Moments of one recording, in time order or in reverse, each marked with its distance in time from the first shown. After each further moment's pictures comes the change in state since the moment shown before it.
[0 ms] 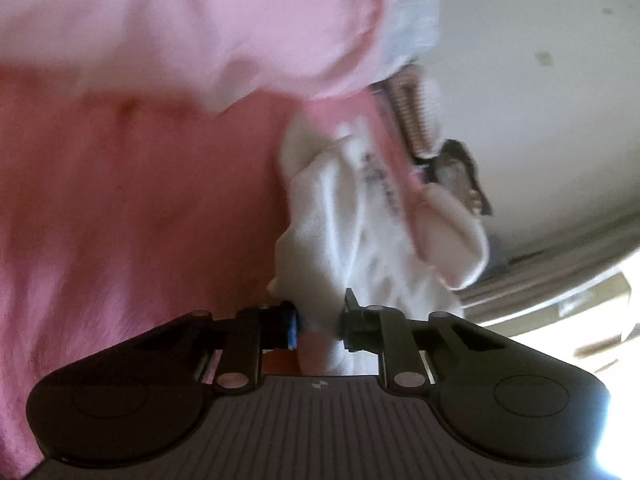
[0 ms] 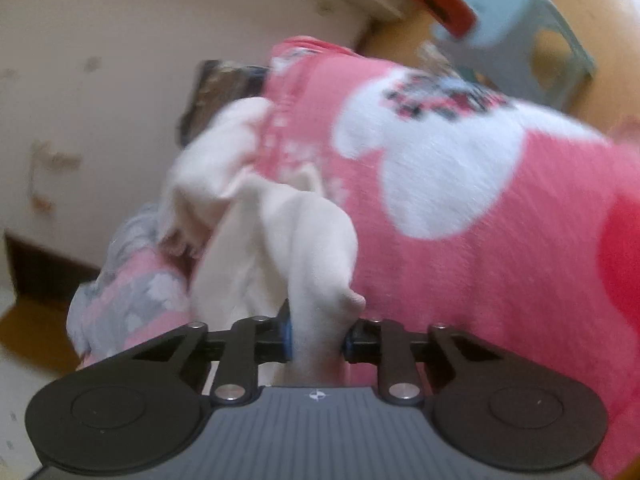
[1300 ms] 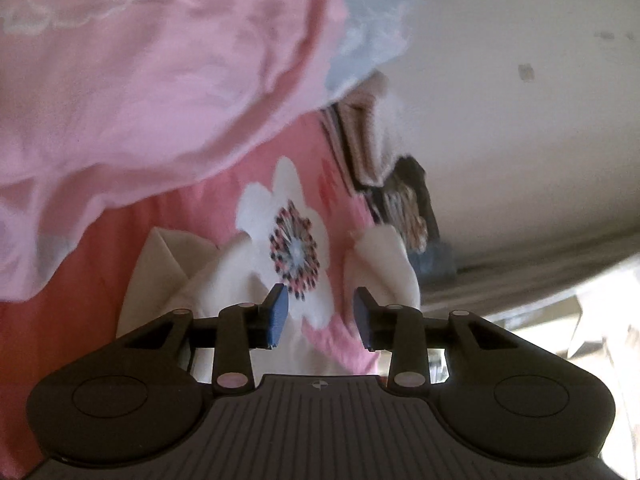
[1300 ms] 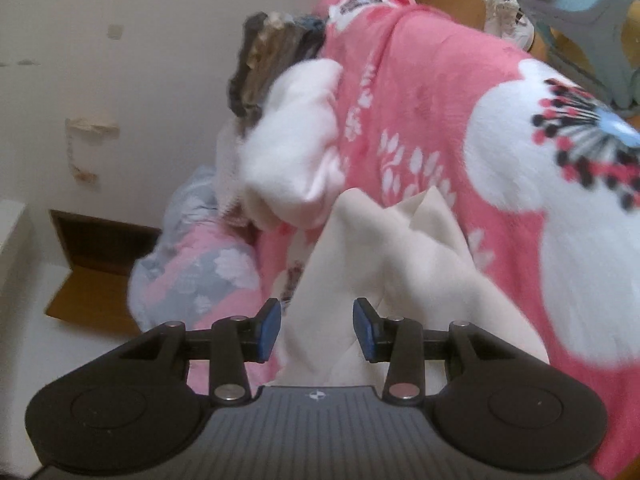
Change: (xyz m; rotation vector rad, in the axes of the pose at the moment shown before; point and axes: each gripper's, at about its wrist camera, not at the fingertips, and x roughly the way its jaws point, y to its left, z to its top) left arm 0.053 -0.055 0.133 -0.092 0.147 -0.118; right arm 0.030 0.042 0.077 0.076 0.229 0.170
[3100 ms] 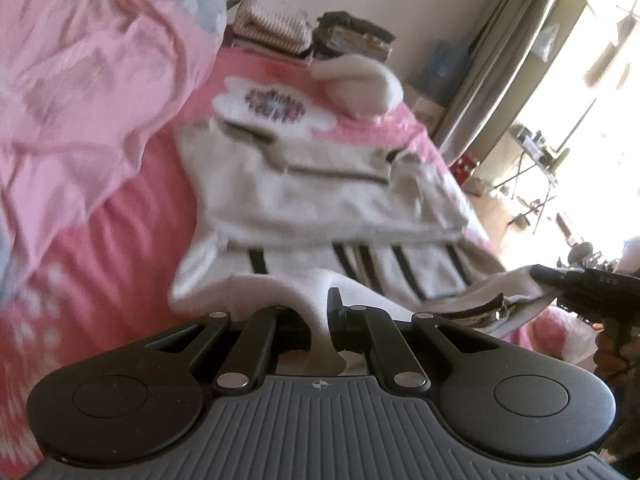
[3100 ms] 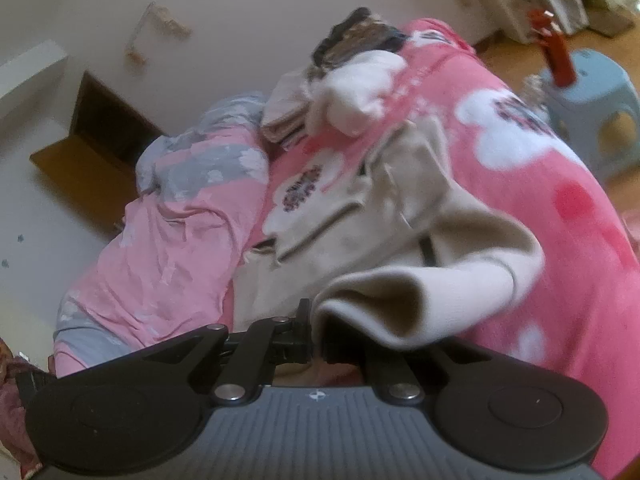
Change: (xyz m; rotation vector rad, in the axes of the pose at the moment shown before) left arm -0.113 -0.065 -0.202 0.796 0.171 0.301; right arm -0.140 0.051 -0.203 -0.489 0.001 -0.132
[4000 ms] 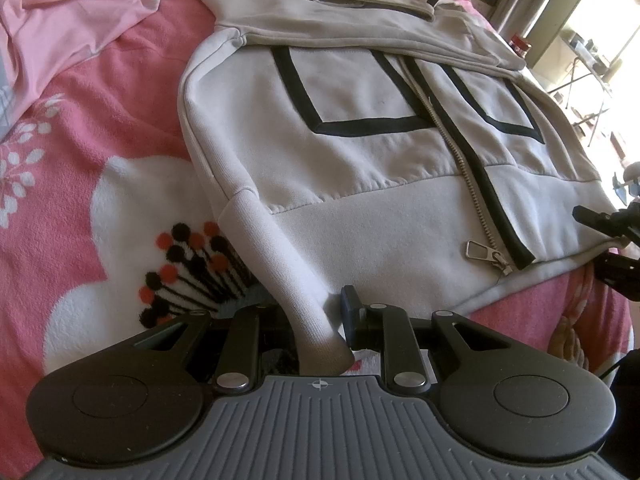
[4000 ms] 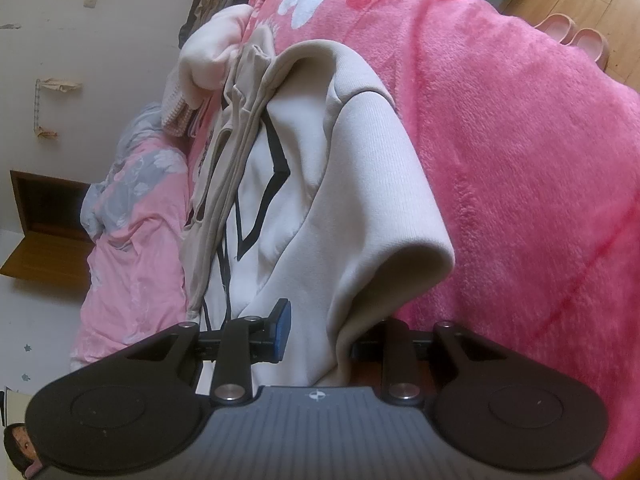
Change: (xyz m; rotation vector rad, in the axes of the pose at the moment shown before) left arm 0.042 -0.014 -0.135 0.024 0.282 0.176; right arm -0.004 -0.103 -0.124 0.470 0.082 -0.042
